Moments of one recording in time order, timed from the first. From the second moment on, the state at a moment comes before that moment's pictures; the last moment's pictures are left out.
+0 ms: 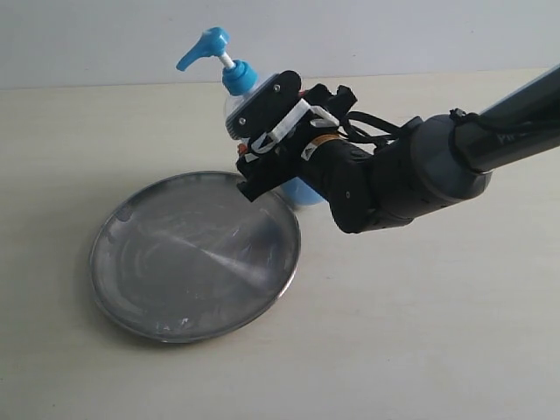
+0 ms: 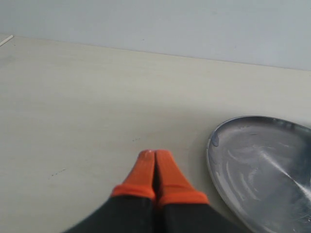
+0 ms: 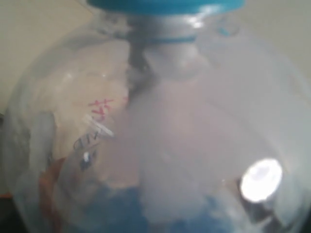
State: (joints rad) left arm -0.08 0.01 0.00 0.15 0.37 -0.26; right arm 0.70 2.06 -0.99 0.43 -0.66 -0.75
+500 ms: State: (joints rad) left arm -0.08 0.01 0.00 0.15 0.37 -0.26; right arm 0.70 2.06 -0.99 0.38 -0.67 -0.69
